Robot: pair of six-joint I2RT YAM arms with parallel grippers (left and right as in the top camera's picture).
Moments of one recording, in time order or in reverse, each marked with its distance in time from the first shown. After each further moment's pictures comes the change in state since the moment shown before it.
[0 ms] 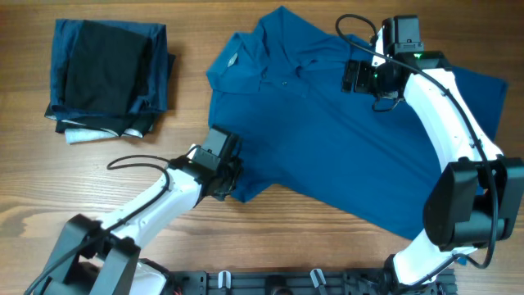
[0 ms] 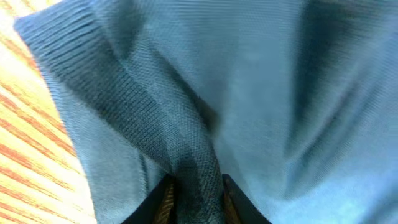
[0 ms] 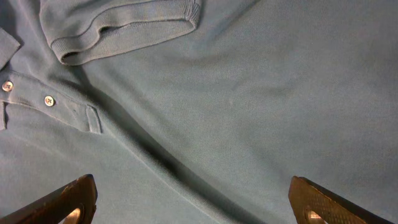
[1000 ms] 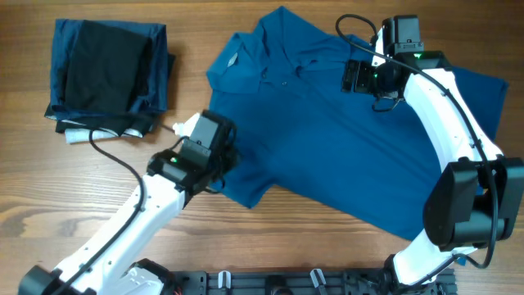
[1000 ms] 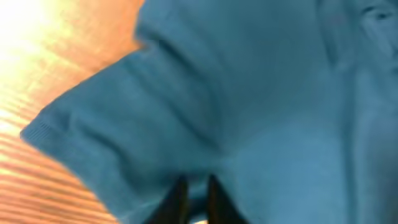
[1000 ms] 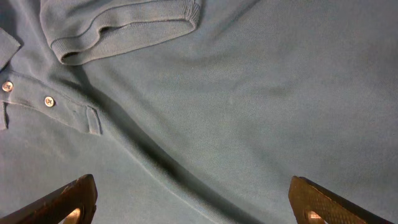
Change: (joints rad) left arm 0.000 -0.182 0.169 -0.224 -0.095 0.462; right arm 0.000 0.000 0.000 0.001 0.000 0.000
